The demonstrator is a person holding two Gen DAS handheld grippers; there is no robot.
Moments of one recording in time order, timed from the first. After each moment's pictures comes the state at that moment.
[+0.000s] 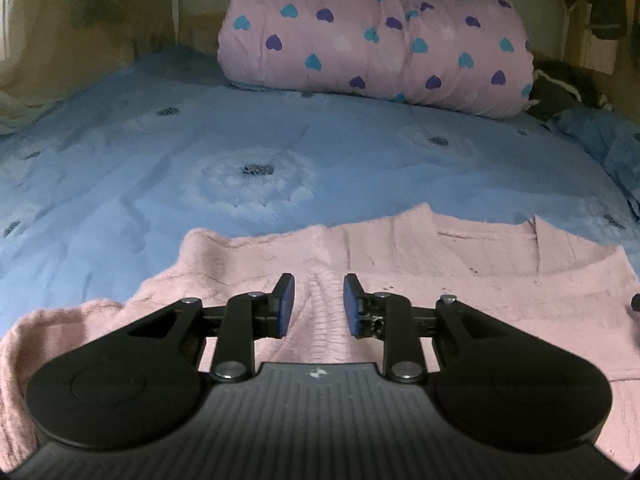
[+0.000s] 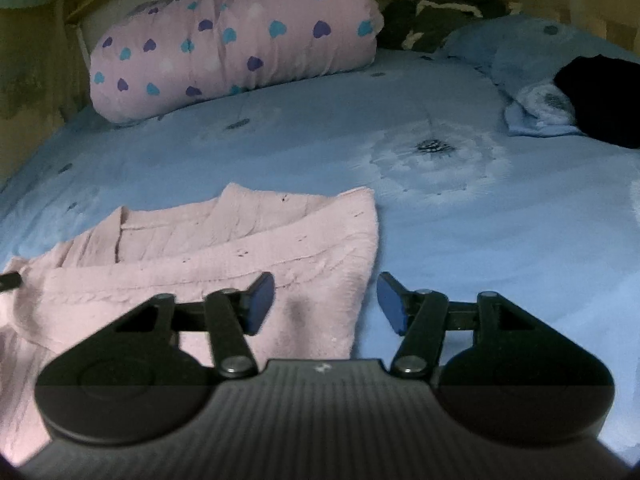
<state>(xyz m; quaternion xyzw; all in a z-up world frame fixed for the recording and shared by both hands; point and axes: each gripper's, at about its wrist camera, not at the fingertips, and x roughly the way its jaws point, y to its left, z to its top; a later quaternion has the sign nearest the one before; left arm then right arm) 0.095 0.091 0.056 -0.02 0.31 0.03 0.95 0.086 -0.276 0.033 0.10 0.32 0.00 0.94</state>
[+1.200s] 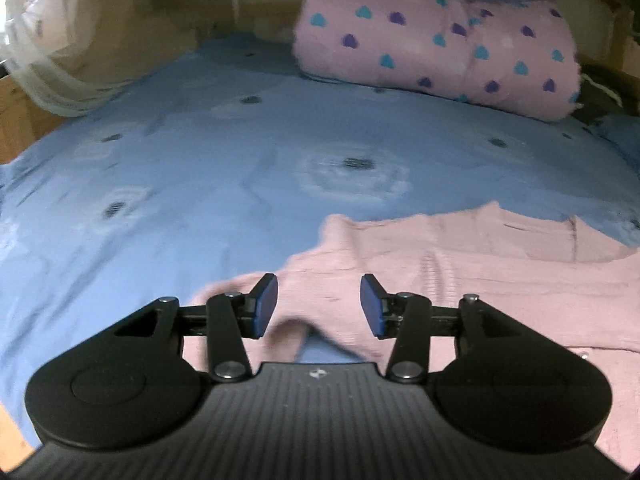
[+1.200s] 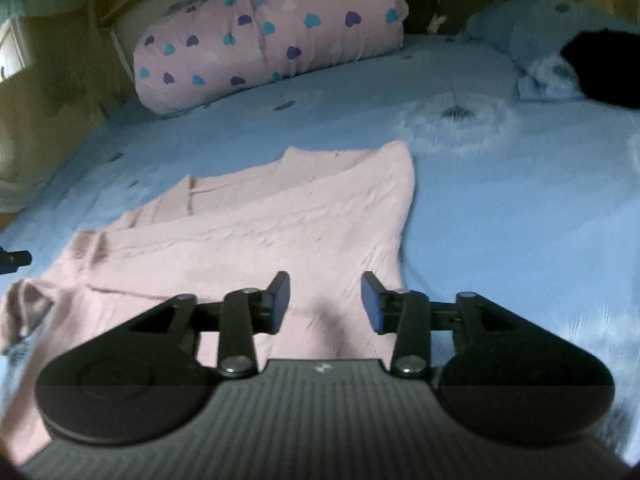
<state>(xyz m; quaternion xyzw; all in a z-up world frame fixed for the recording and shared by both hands) 0.018 0.177 0.119 -0.02 0.34 0.11 0.93 0.006 -0.261 0.047 0.14 0.34 0.06 0.93</state>
